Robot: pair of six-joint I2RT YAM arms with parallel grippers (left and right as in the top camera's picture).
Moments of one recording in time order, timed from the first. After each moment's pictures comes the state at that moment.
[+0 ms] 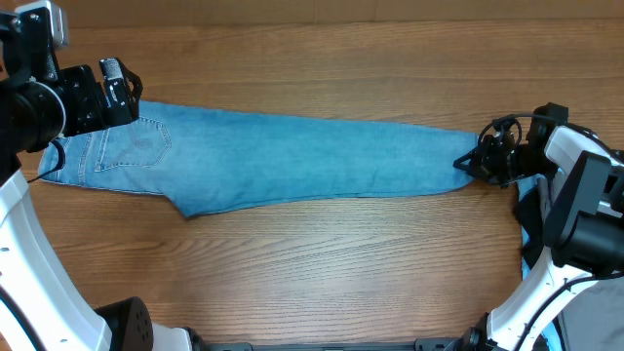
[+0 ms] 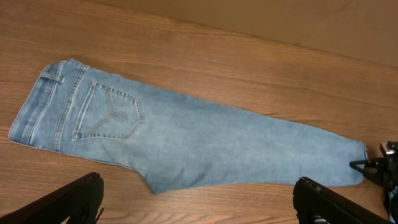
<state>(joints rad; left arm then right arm) 0.27 1.64 2.47 -1.69 0.31 -0.02 -0.36 2.12 1.33 -0.81 -0.68 0.04</state>
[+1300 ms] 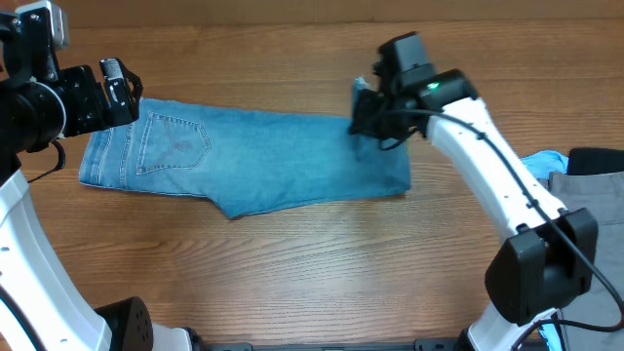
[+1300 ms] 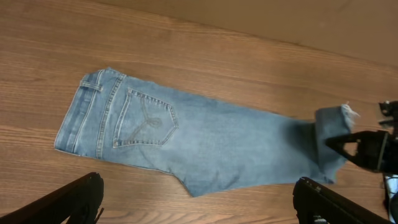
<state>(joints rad) 0.27 1.64 2.47 -1.69 0.31 -0.02 0.38 1.85 1.64 -0.90 -0.26 0.59</state>
